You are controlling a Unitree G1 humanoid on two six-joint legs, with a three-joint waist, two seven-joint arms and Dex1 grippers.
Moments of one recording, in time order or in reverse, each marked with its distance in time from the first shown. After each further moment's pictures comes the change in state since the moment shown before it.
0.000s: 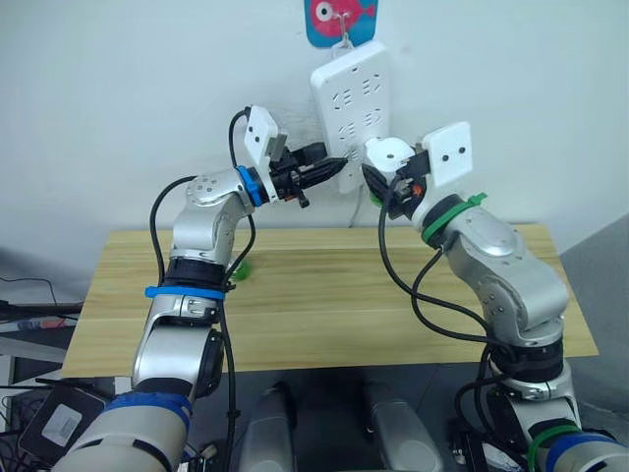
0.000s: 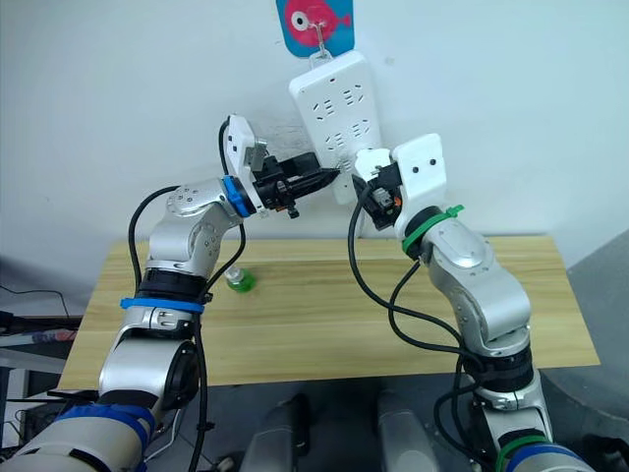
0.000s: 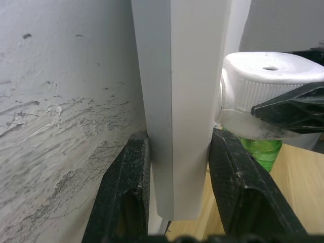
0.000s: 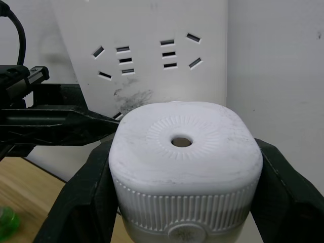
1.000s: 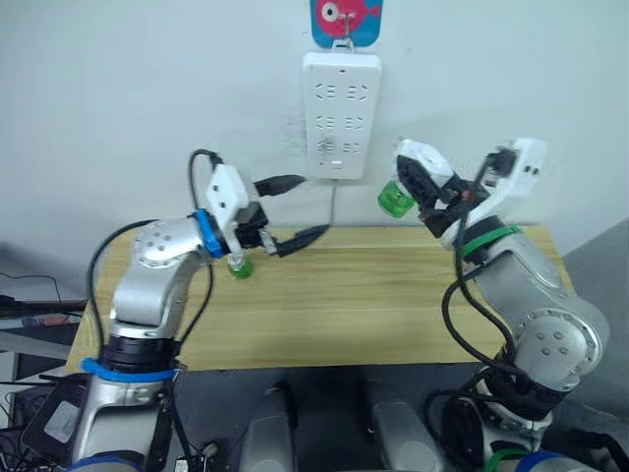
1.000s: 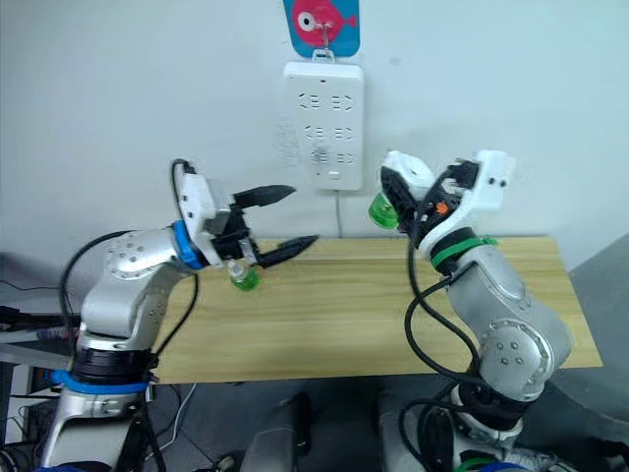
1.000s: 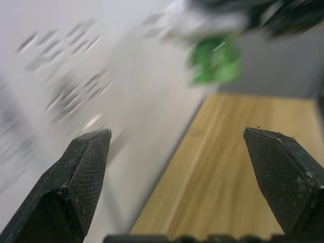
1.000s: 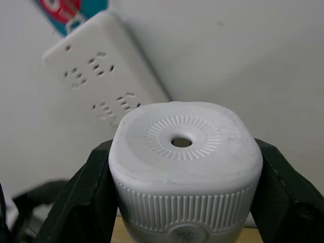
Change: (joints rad) left arm 0.417 0.110 -0.061 -0.664 -0.061 0.058 0.043; right arm 0.079 0.391 -0.471 -0.206 0.478 0.240 -0.288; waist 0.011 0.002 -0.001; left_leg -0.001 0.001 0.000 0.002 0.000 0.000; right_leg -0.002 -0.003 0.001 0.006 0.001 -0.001
